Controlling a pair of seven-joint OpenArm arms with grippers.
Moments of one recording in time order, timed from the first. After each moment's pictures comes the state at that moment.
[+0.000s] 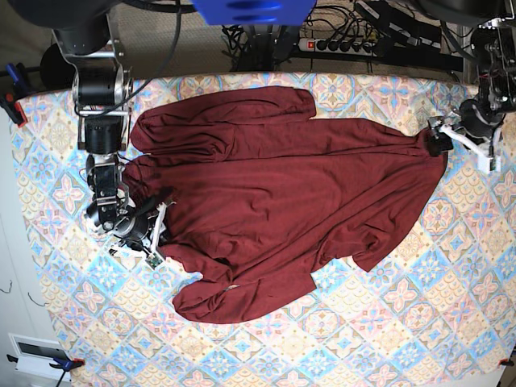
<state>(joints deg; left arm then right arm) 26.2 -33.8 -24.6 97.0 -49.0 -7.2 48.2 29.4 14.1 0.3 44.4 -16.0 41.7 -21.2</state>
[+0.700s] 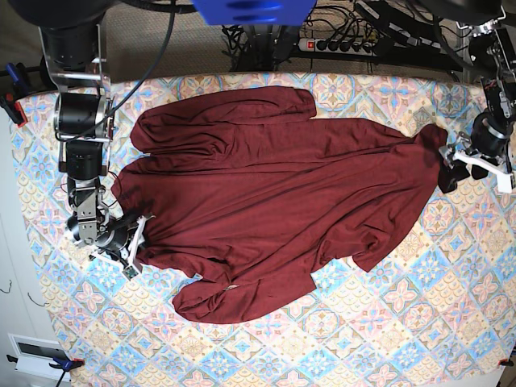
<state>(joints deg) 18.6 -28.7 -32.6 101.7 -54.1 -7.3 49.2 36.9 18.3 0.3 30.6 -16.6 38.1 -16.7</state>
